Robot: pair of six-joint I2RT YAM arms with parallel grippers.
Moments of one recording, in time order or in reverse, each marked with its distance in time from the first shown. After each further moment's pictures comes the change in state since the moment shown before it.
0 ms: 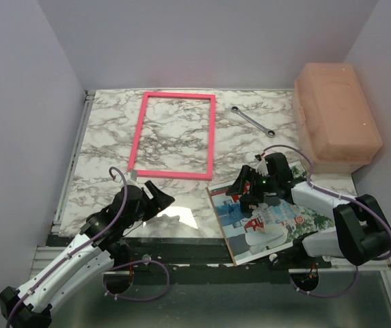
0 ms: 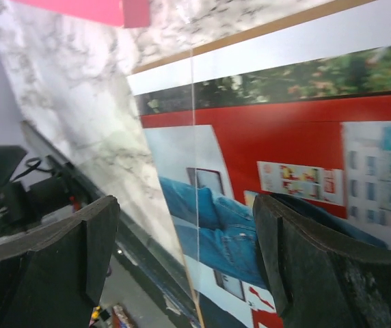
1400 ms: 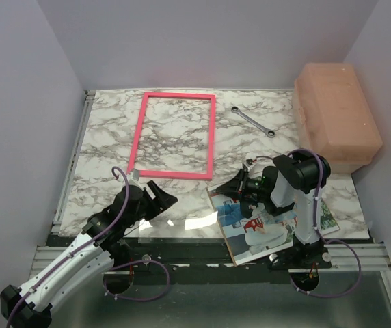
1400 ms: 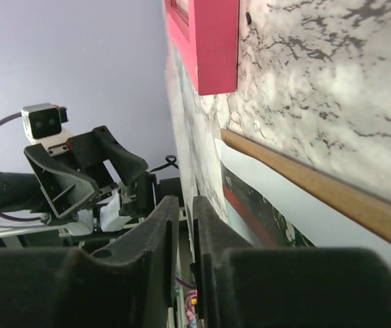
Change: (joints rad) left arm 0.002 0.006 -0.036 0.081 0.056 -0.006; right arm -0.005 0.801 -0.179 1.650 -0.359 0.686
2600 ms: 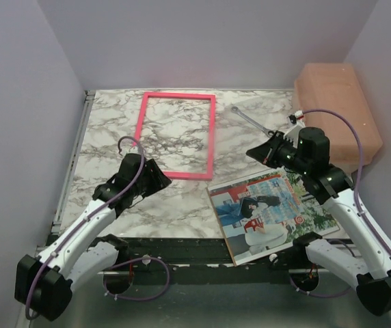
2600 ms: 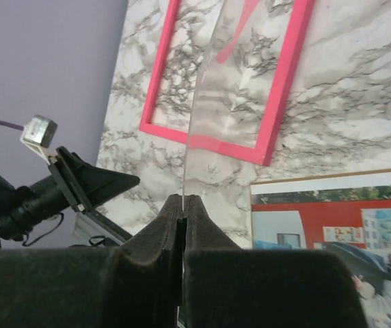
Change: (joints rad) left arm 0.203 0.367 0.225 0.015 0.071 0.240; right arm 0.001 -1.209 0.521 -1.858 0.560 -0.638
